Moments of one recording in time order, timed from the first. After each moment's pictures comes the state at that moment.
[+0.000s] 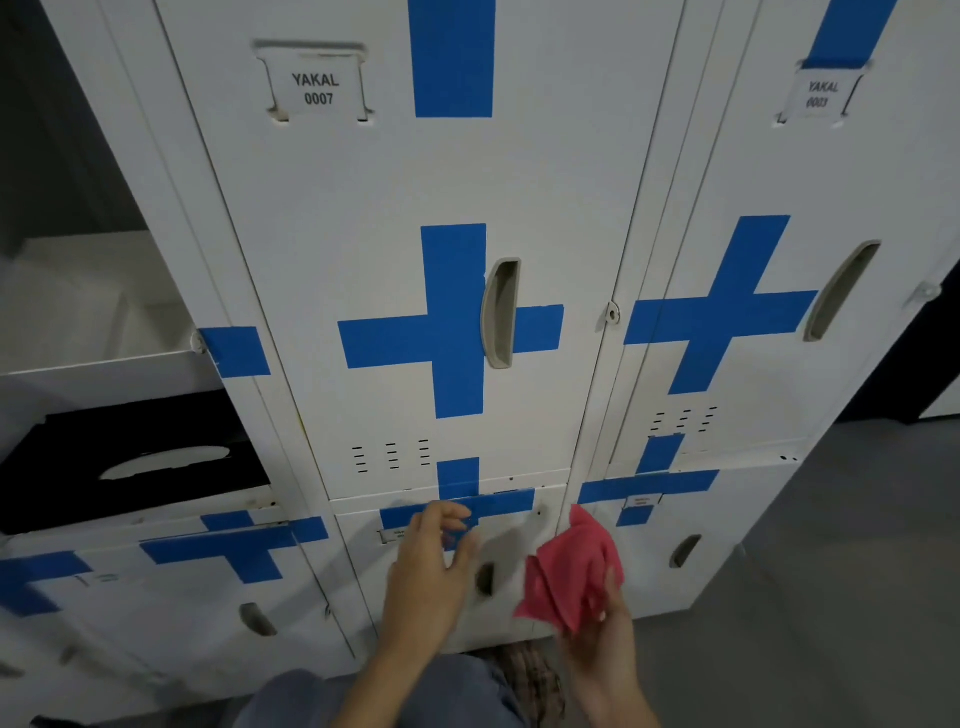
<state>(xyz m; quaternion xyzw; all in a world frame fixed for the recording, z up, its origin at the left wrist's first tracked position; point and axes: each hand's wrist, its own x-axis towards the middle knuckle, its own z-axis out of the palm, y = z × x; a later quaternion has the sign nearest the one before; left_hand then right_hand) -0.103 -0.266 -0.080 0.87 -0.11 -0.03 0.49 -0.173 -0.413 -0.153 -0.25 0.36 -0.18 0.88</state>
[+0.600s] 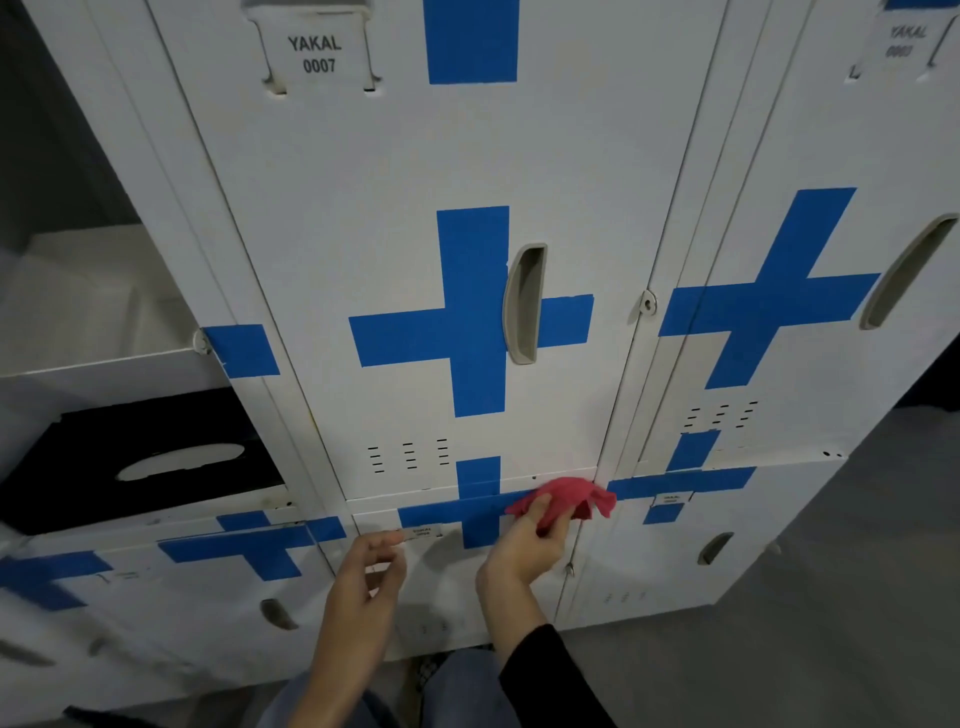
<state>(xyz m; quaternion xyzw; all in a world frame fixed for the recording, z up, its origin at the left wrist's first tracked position) -0.090 -0.201 -0.094 0.83 0.02 -0.07 0.56 -0.034 -0.344 -0.164 -0.34 0.47 -0.38 0.72</state>
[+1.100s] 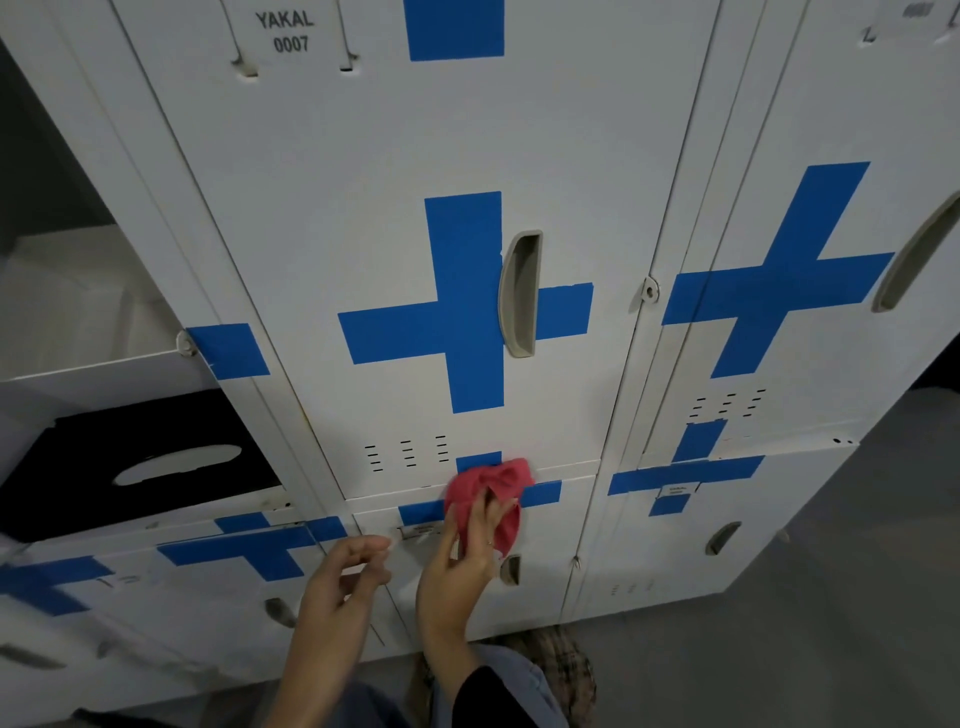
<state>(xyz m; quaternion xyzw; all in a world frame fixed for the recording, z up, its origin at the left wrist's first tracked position) -0.084 -0.184 -0.092 0.83 0.03 -0.05 0.55 -0.048 -0.268 -0.183 -0.61 0.25 -0.40 0.63</state>
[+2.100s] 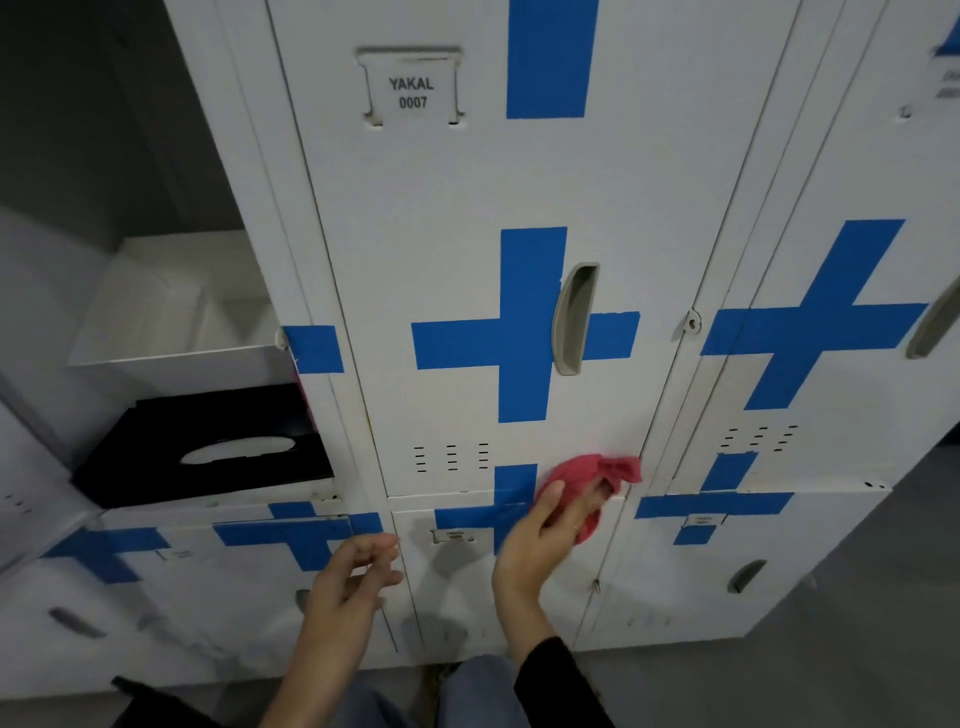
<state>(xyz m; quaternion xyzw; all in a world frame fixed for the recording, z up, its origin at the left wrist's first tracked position) -0.097 -0.156 -0.074 0.79 0.04 -0.03 0.61 -0.043 -0.318 -0.139 -0.55 0.31 -0.44 0.64</state>
